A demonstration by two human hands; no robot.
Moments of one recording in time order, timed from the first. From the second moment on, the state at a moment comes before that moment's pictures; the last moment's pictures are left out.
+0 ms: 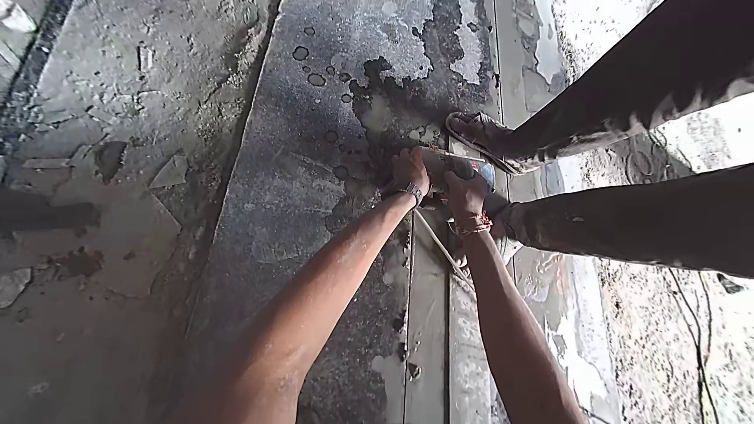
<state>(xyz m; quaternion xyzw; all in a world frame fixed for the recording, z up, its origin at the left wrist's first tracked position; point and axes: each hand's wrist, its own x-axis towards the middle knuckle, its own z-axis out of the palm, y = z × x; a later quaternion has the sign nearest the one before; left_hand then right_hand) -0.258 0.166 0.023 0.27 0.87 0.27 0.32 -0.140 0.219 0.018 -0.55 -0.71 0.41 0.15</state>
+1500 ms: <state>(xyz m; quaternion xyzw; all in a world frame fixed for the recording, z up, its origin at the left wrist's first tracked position) -0.294 0.191 0.035 0.27 0.86 0.25 0.35 -0.189 0.252 0.030 -0.56 -0.72 0.38 0.15</state>
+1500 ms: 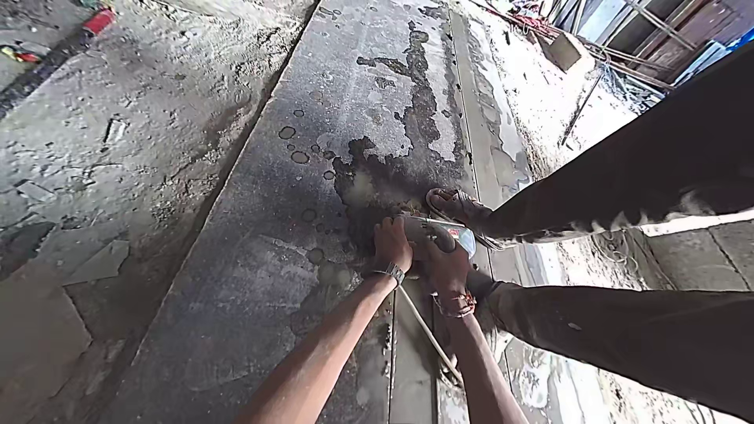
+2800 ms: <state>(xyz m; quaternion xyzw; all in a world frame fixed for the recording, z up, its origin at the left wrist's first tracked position) -0.309 0.202 0.026 0.25 0.86 0.29 0.33 -0.207 0.268 0.035 -0.52 -0.72 0.44 0.12</state>
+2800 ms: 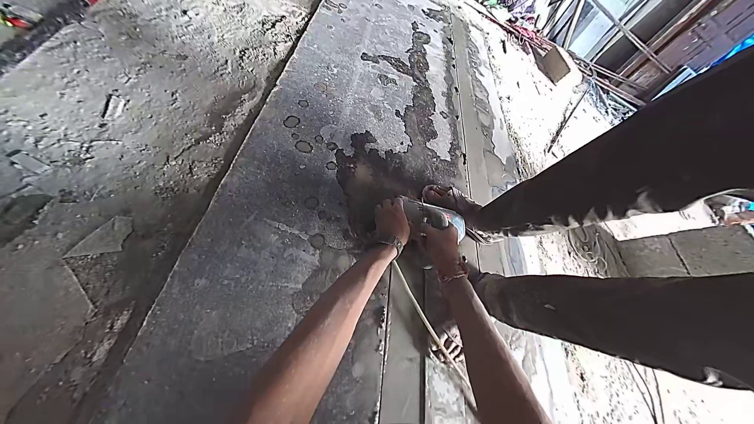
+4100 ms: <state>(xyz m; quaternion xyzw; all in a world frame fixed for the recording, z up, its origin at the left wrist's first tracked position) -0.301 0.202 0.003 0.27 0.86 0.36 0.26 -0.204 0.279 0.021 -0.48 -0.74 0.45 0.14</state>
